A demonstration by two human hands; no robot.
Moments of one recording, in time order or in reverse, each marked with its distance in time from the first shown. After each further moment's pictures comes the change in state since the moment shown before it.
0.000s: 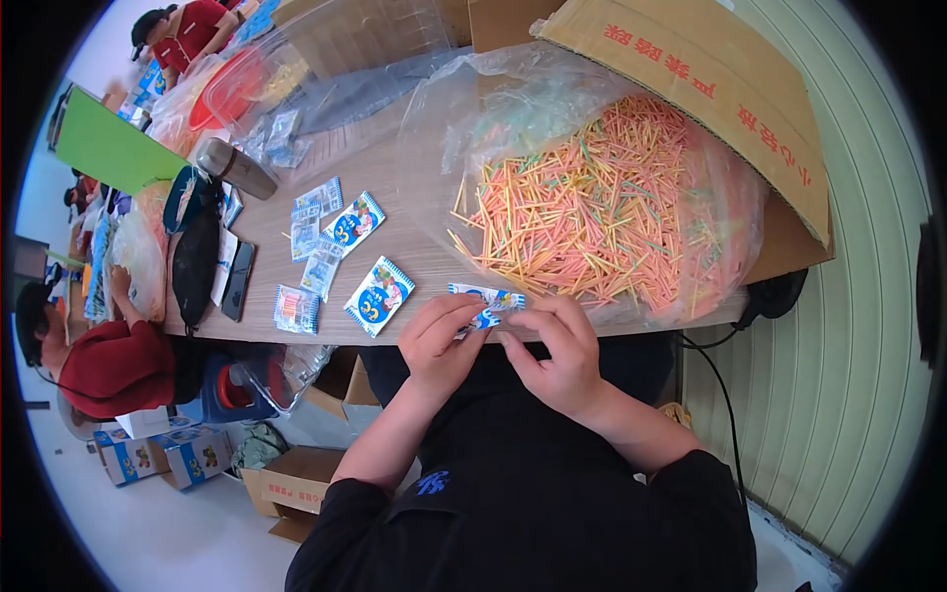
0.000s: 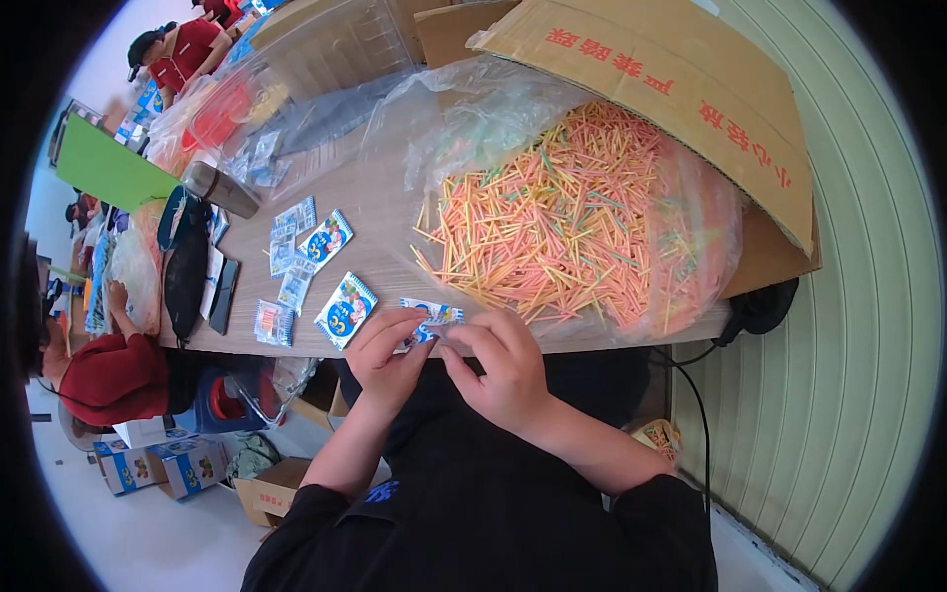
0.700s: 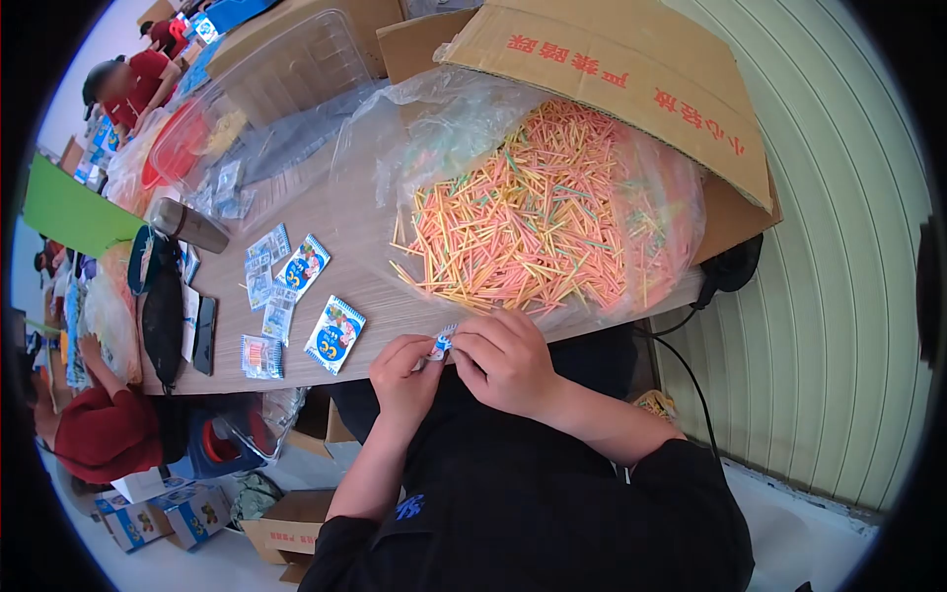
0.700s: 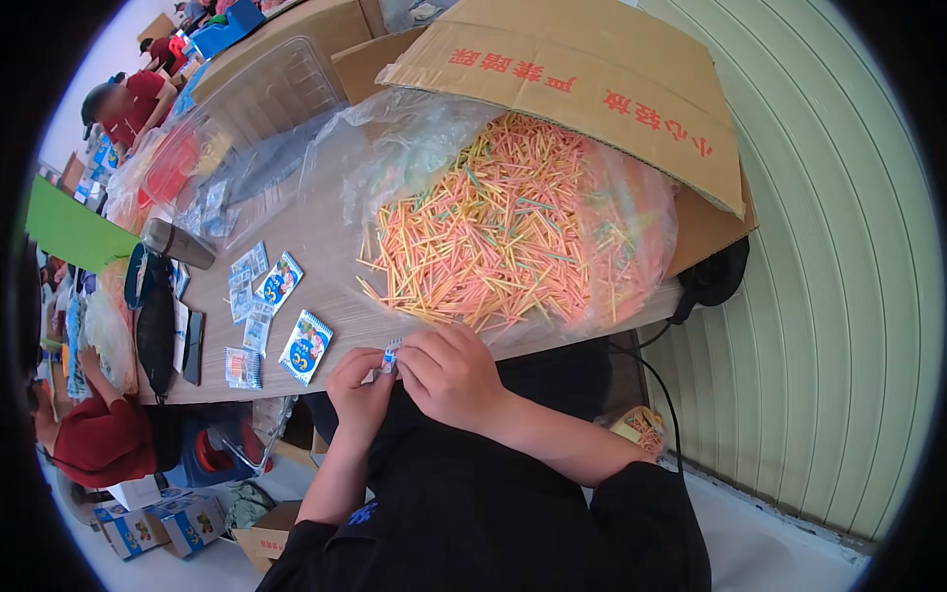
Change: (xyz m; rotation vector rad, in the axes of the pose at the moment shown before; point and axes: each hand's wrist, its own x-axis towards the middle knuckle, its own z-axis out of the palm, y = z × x) left_hand -0.023 -0.003 0.008 -0.006 -0.136 -0.225; right_hand 0.003 0.009 -0.004 -0.264 -0.068 -0.162
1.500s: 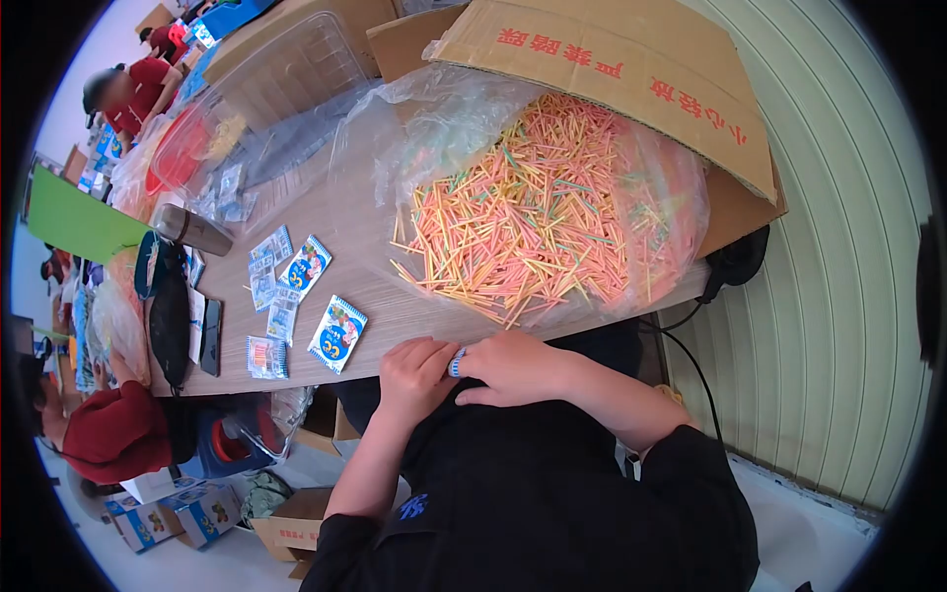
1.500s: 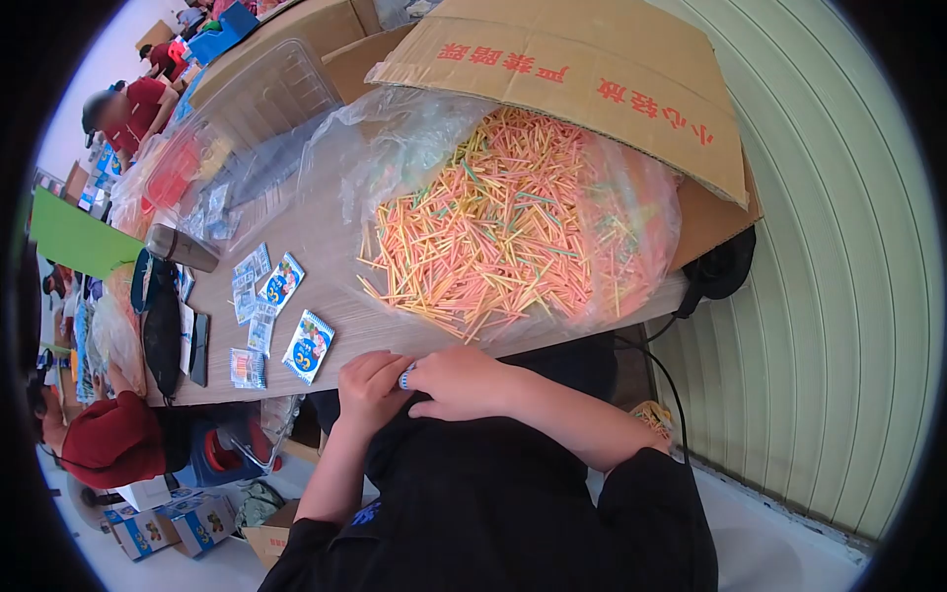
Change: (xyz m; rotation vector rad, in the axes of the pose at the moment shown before) left_hand -0.001 -0.013 -0.006 0.266 -0.334 0.312; right_hand 0.005 0.019 -0.013 0.273 -0.920 0.069
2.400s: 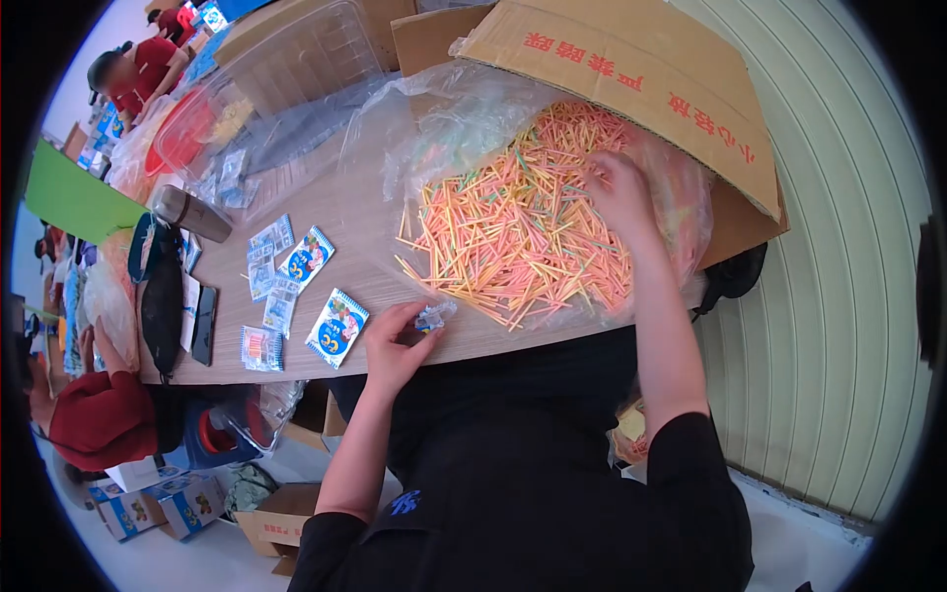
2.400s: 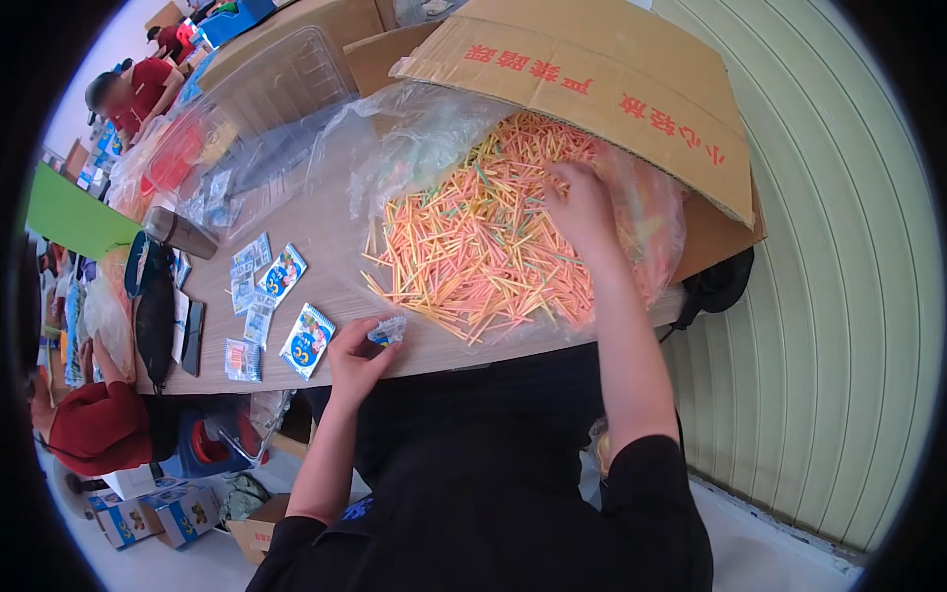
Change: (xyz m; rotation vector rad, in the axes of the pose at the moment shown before) left_hand -0.001 -0.048 0.020 -0.502 0.186 -0.456; right_hand -0.022 0.174 -0.123 -0.286 0.980 0.448
